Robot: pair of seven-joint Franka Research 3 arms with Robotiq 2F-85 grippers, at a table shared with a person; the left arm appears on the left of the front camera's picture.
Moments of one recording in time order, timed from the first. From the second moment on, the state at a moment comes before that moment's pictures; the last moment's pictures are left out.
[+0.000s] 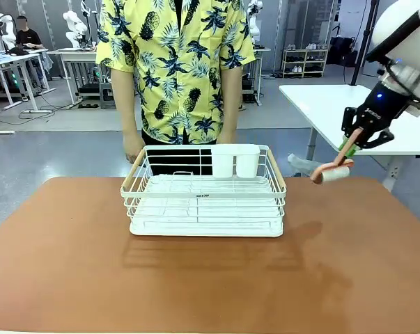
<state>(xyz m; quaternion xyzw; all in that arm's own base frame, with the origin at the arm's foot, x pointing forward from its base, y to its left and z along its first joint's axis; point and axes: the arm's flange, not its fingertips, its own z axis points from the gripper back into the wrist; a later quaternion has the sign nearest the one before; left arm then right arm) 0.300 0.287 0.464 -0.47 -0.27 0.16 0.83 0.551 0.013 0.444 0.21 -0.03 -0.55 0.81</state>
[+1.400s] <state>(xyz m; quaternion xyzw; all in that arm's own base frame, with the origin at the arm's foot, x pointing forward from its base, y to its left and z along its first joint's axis) 0.300 0.287 0.464 -0.47 -0.27 0.16 0.83 0.536 0.016 0.325 0.22 -0.11 -0.64 0.73</state>
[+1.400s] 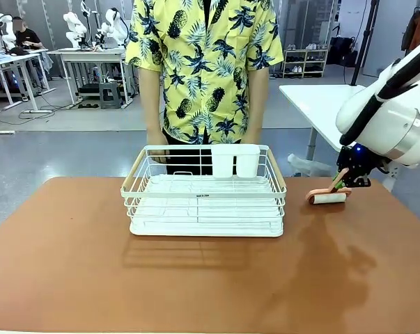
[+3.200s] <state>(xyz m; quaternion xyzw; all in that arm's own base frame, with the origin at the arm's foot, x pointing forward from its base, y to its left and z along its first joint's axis) 0.300 0.287 0.464 -0.47 -0.27 0.16 0.83 0.489 0.013 0.365 0.19 -0.08 -0.64 0.74</state>
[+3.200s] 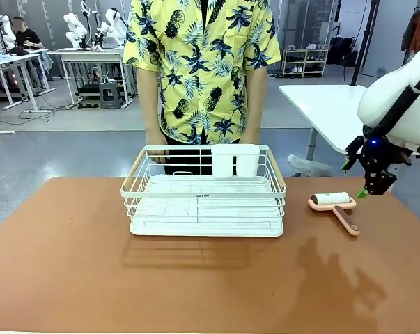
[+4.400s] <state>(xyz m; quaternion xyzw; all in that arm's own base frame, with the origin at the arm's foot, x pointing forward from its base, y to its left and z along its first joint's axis) 0.300 0.287 0.464 -0.47 -0.27 0.16 0.83 0.488 0.010 0.372 0.19 -0.08 -0.64 0.74</state>
